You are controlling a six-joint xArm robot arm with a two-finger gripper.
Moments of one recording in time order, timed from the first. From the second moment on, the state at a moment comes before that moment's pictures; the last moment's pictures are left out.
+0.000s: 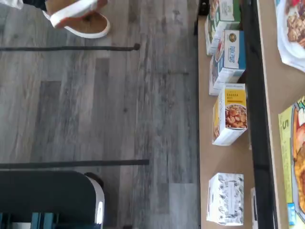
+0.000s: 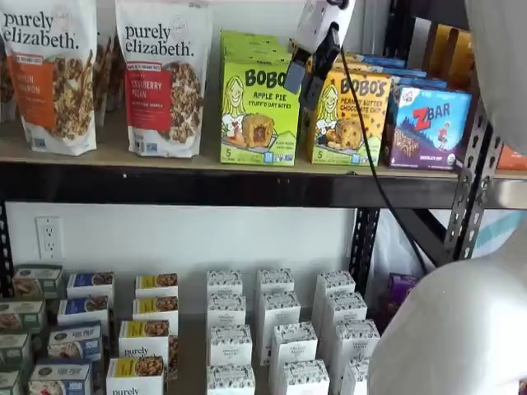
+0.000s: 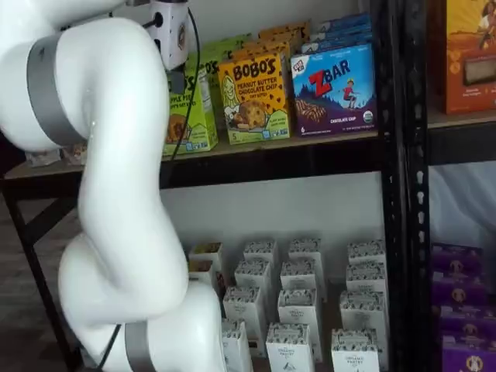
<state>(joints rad) 0.15 -0.34 -1.42 0.34 1.75 -1.36</state>
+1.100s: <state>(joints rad) 0.17 -0.28 -1.50 0.42 1.73 -1.32</state>
